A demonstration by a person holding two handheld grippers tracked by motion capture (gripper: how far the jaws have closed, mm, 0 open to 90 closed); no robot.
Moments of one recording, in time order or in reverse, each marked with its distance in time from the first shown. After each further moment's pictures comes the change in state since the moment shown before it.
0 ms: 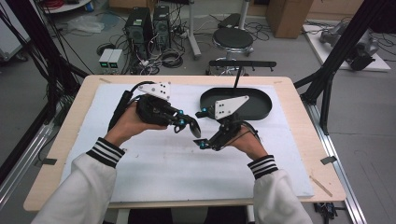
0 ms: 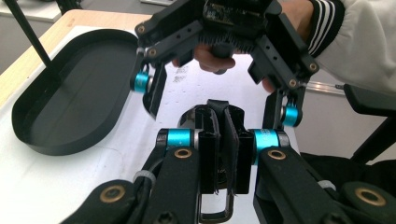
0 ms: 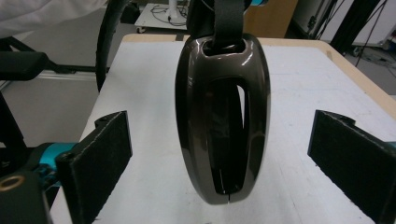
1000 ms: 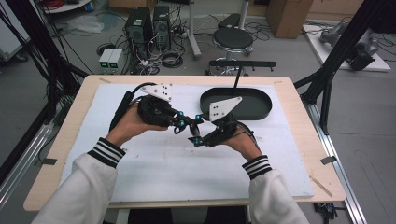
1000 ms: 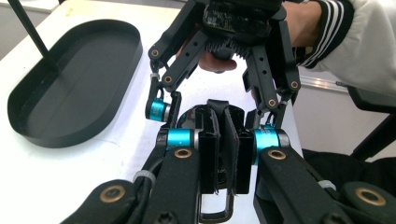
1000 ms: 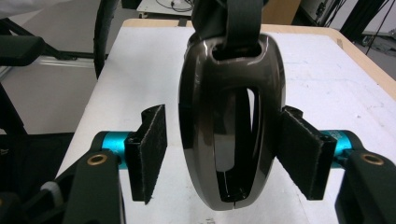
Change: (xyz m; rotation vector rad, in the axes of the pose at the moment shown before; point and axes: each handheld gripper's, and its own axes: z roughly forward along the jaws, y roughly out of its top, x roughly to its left) left arm 0.003 -0.004 0.005 0.038 0.004 -0.006; right arm -0.001 -0.002 0.011 0.054 0.009 -0.010
